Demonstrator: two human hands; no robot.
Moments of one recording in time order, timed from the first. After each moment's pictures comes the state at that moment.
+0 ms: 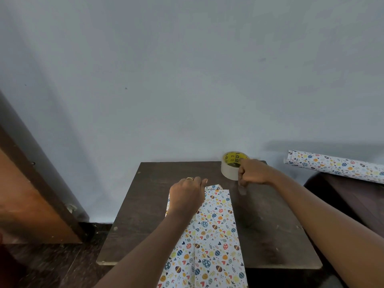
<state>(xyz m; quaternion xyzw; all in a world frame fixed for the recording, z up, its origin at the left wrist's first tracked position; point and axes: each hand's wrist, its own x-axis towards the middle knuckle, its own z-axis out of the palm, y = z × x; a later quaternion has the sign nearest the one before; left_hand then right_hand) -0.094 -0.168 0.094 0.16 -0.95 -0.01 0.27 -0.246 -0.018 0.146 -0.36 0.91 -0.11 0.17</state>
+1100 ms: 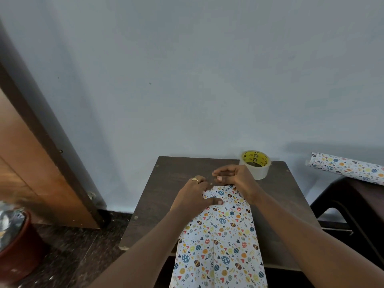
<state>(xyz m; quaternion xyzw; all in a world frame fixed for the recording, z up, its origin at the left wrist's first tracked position) -0.062 -0.197 0.094 0.14 -0.96 -0.23 0.11 -0.187 -0.079 0.104 -0.30 0.67 -0.63 0.28</state>
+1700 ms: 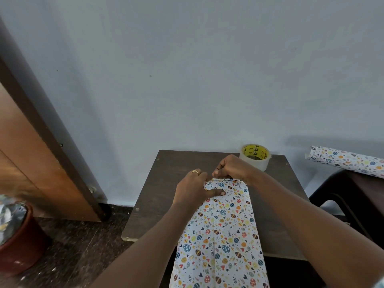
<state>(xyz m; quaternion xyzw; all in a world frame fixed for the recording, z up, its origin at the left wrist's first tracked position) -0.059 -0.194 0.092 0.17 -0.96 -0.16 0.13 -0.194 -0.096 0.125 -0.36 0.81 -0.37 0.28</state>
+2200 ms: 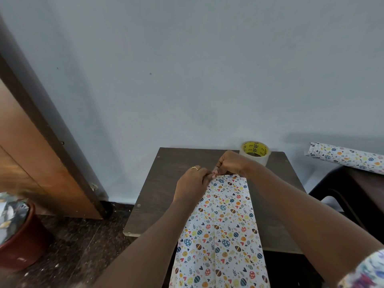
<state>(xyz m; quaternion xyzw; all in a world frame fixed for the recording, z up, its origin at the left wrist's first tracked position) -0.061 -0.197 0.085 0.16 -0.95 -0.19 0.20 -0.199 -0.103 0.131 -0.37 0.82 -0.31 0.31</state>
